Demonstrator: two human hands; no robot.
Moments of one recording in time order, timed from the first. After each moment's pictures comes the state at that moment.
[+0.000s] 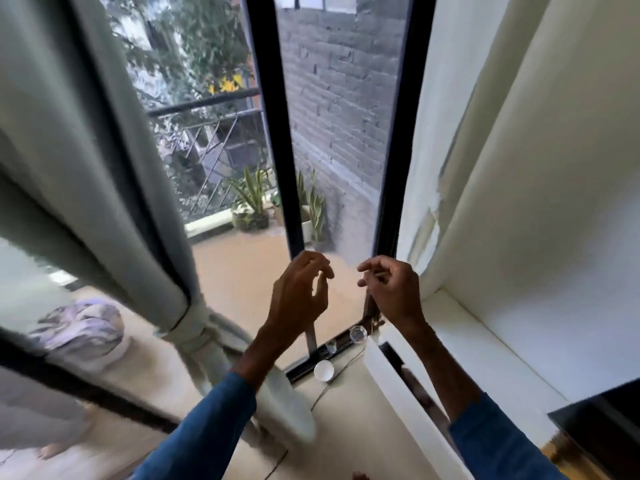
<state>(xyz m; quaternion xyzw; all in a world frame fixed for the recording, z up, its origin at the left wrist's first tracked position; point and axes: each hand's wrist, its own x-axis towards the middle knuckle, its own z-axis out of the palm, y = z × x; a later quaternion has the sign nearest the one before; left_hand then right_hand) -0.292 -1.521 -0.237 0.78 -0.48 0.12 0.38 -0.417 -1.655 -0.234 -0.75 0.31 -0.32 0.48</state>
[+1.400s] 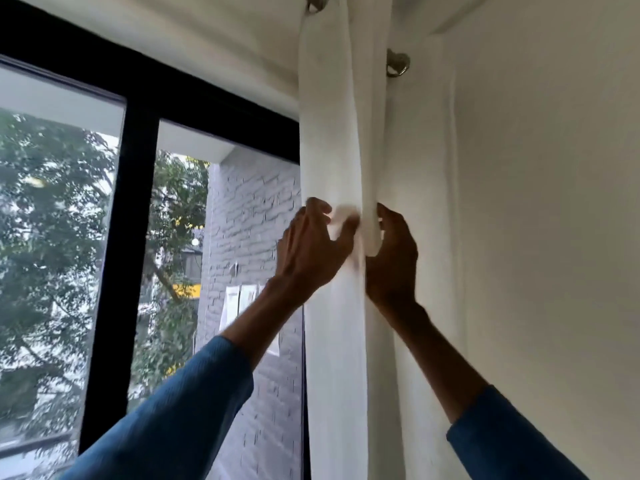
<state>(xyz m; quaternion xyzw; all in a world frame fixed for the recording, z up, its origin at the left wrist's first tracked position) -0.271 -1.868 0.313 0.58 -0.50 0.39 0.51 -0.346 -1.981 0.287 -0.63 0.03 -0.77 0.05</state>
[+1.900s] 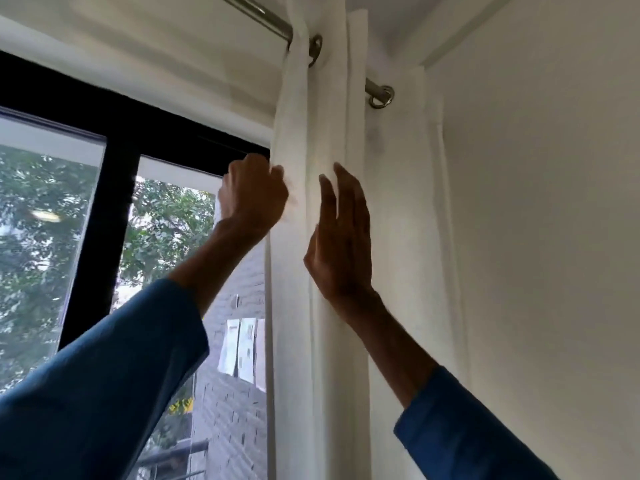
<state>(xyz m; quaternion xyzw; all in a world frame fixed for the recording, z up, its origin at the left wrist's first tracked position) -0.255 -1.854 0.436 0.60 -0.33 0.53 0.51 -0.320 -1.969 0.355 -0.60 0.04 -0.78 -0.20</state>
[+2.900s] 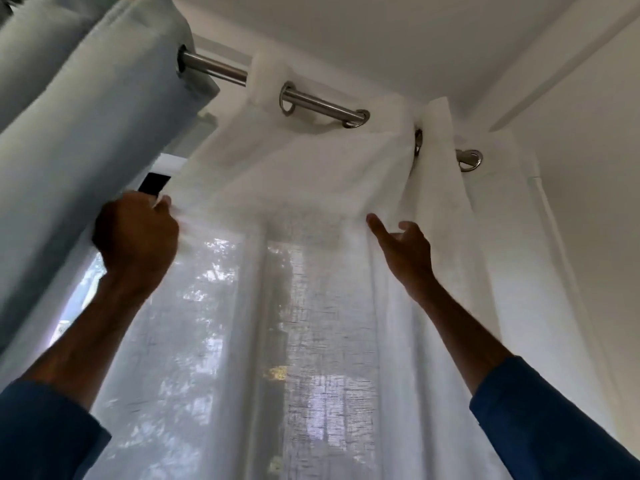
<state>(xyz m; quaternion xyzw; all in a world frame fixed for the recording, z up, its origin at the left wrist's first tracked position) -0.166 -1.571 0.445 0.57 -0.09 0.68 0.46 -0.281 -1.907 0.465 -0.66 0.02 -0.68 0.32</state>
